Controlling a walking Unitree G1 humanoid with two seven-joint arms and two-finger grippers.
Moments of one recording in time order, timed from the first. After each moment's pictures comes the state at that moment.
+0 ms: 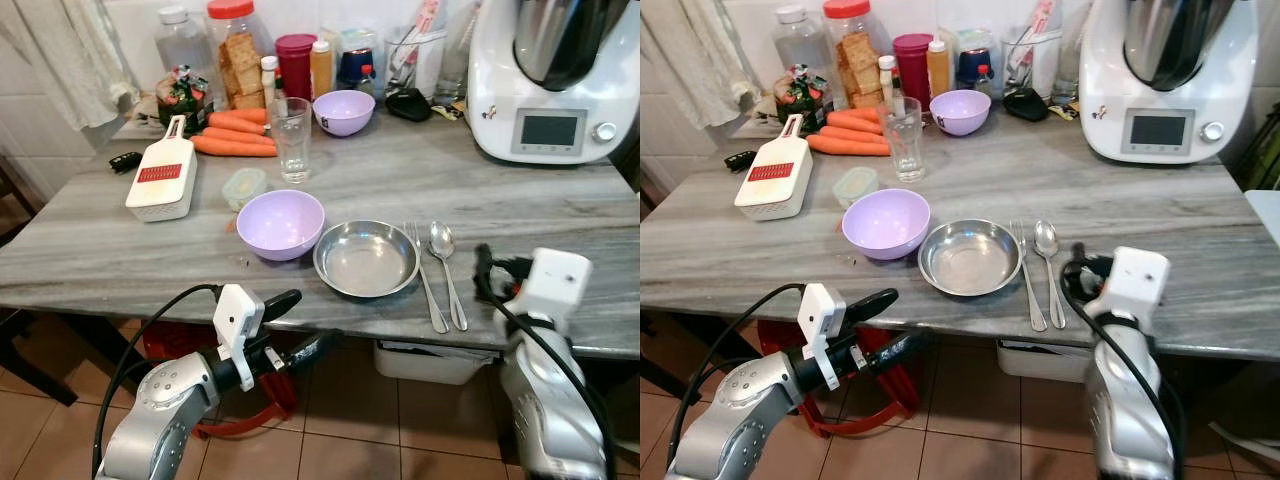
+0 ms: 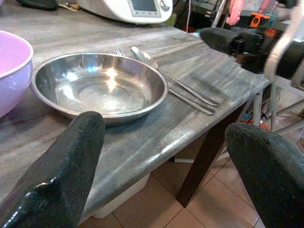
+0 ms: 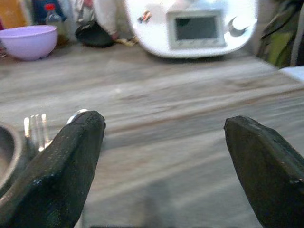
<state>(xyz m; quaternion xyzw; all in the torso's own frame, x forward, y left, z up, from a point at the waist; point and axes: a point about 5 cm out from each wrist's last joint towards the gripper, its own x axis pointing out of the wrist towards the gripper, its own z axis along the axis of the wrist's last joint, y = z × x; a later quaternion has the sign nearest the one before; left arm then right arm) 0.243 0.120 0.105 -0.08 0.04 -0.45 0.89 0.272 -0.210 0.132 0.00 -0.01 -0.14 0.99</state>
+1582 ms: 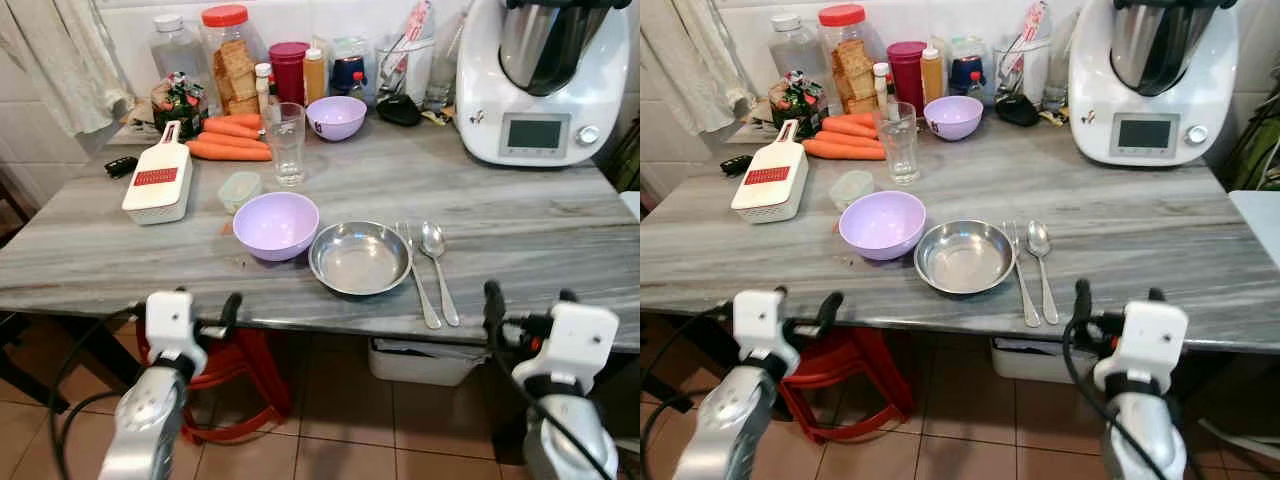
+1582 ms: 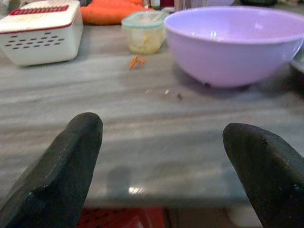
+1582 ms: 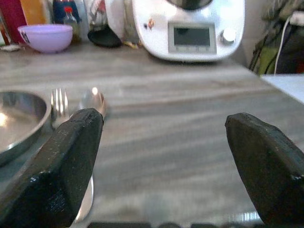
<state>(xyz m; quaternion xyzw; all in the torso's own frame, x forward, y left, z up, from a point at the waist) 0.254 0.190 0.064 0.00 0.06 -0.05 1.00 0.209 -0.202 0.121 -0.03 -0.01 -0.10 0.99</state>
